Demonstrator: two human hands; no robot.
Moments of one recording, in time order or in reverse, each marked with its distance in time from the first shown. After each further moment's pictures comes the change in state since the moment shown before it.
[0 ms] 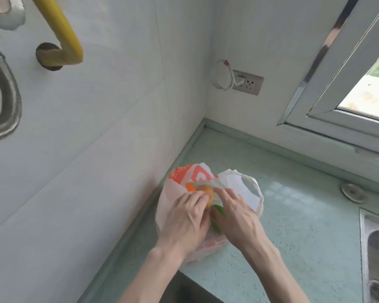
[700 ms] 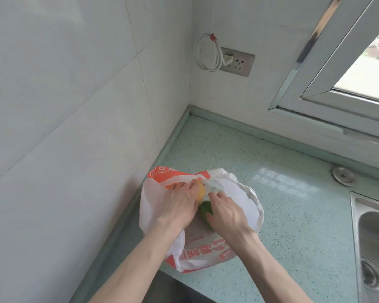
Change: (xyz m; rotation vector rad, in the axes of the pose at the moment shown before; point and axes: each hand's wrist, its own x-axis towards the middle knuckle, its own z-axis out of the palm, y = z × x) left_hand 0.069 -0.054 0.083 0.208 -0.335 -0.042; right_hand 0.047 0.042 0.062 -0.220 -0.174 0.198
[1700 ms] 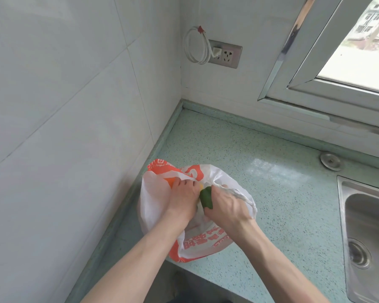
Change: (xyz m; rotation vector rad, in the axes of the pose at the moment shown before) left_hand -0.002 0.029 0.018 0.166 -0.098 0.027; right_hand -0.035 -0.002 -0.020 -0.025 -0.015 0.071
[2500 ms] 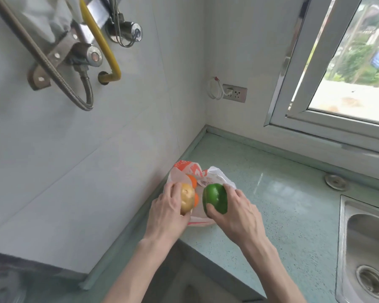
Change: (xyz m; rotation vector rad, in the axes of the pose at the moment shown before) left_hand -0.217 0.047 -0.109 -0.266 0.438 -0.350; right_hand -0.174 0.016 -0.064 0.315 0.309 -0.152
